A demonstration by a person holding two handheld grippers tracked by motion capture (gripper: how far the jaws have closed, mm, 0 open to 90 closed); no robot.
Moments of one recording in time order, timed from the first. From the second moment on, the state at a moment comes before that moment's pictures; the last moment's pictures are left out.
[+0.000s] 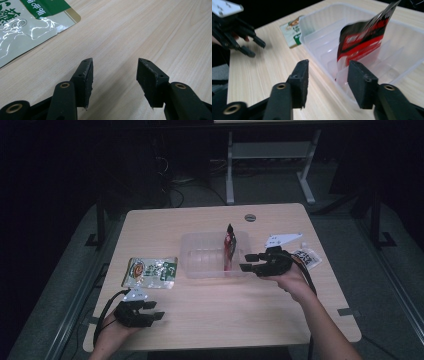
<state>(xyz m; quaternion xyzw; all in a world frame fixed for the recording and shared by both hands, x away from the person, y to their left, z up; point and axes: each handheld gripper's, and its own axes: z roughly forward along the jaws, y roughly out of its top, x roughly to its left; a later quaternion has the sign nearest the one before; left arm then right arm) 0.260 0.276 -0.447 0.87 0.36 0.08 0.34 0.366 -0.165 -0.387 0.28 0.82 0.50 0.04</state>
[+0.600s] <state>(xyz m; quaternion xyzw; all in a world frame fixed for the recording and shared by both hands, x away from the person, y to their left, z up) 0.260 0.275 -0.447 0.87 0.36 0.08 0.33 0.319 -0.183 -0.412 0.28 0.84 0.46 0.06</state>
